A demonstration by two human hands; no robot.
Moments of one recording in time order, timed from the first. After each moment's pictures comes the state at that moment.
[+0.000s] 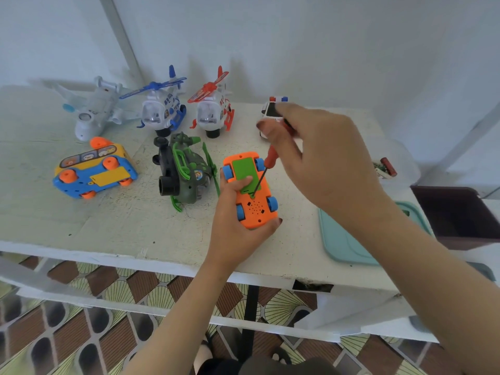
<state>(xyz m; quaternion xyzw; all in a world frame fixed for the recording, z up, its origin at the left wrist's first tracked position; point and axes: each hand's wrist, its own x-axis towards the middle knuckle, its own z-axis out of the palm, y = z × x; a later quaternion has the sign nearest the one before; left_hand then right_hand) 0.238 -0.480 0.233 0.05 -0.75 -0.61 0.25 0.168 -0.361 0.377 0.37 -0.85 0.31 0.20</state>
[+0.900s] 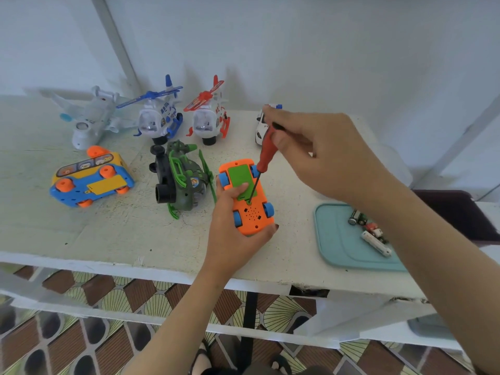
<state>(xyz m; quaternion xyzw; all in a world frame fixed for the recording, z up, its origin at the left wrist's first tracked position) 0.238 -0.477 0.235 0.06 -0.77 -0.58 0.26 0.157 -0.344 0.389 0.44 -0.80 0.39 0.12</state>
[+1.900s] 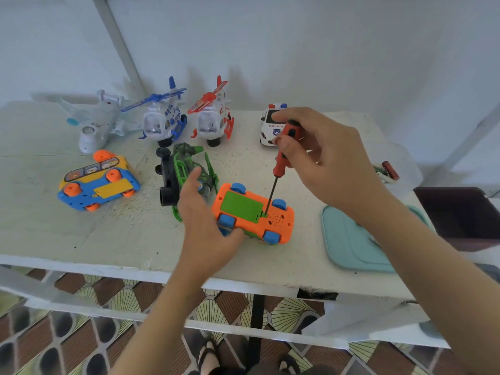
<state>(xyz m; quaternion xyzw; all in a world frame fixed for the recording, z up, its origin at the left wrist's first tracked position) 0.259 -0.514 0.260 0.11 -0.86 -0.43 0.27 0.153 -0.349 0.368 0.39 -0.76 0.51 0.07</state>
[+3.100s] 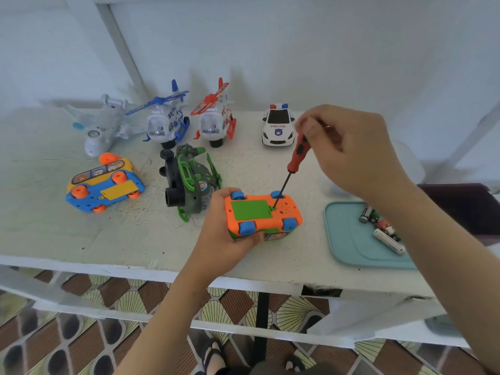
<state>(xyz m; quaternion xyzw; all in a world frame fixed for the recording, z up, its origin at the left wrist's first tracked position) 0.260 -0.499 0.276 0.06 -0.78 -0.61 0.12 0.142 -0.336 0.375 0.37 -0.80 0.45 0.15</state>
